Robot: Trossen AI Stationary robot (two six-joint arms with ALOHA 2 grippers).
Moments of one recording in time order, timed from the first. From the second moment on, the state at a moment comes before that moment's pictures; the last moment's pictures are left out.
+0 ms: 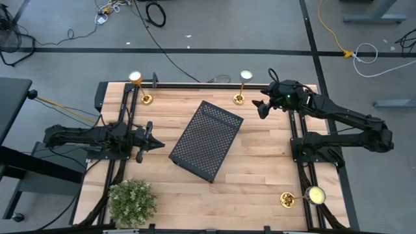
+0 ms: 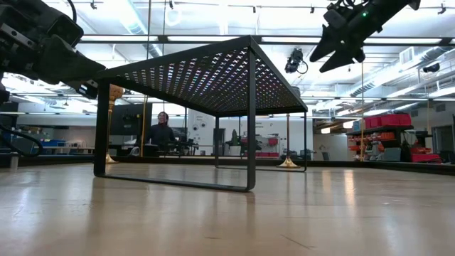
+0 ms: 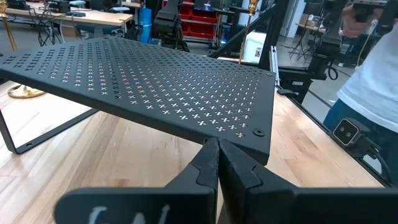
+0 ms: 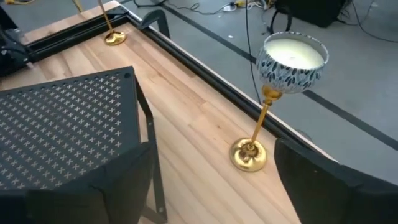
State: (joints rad) left arm -0.02 0.13 0.04 -0.05 0.11 -0.12; right arm -0.44 0.92 0.89 -0.54 0.17 0.17
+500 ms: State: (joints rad) left arm -0.02 0.13 0.04 -0.05 0.11 -0.12; right arm -0.49 0.98 0.89 -0.46 0.16 0.18
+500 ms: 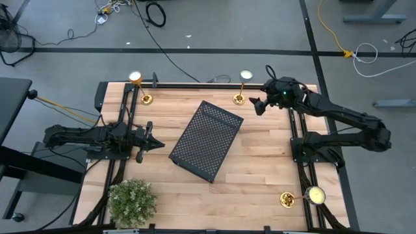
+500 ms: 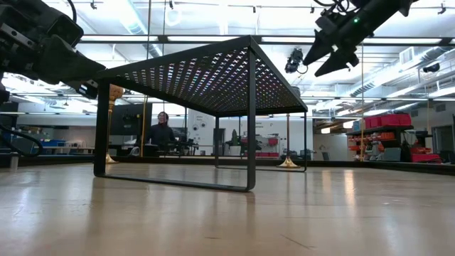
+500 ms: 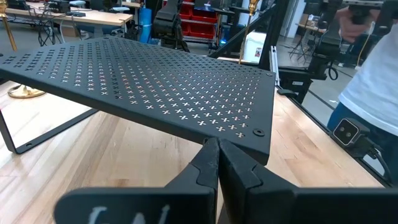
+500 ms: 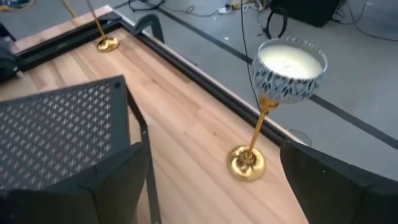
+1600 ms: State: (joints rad) left arm -0.02 0.13 0.04 -0.05 0.11 -0.12; right arm -0.61 1.39 1.55 -0.88 0.22 0.19
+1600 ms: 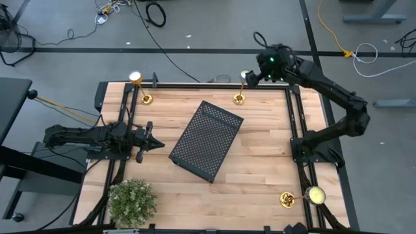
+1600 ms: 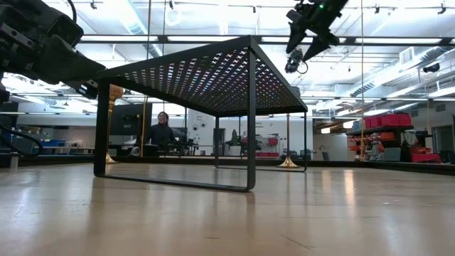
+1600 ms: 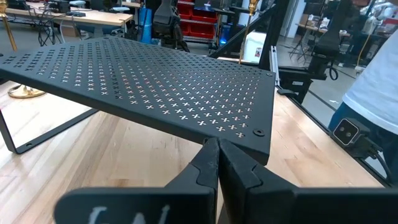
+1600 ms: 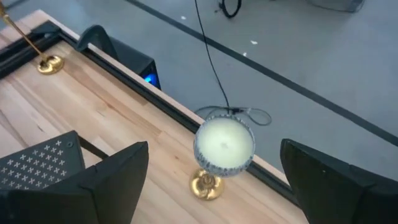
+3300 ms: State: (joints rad) left arm -0.02 0.13 0.04 -0.05 0.11 -0.12; right arm -0.62 1.65 1.76 -0.99 0.30 0.08
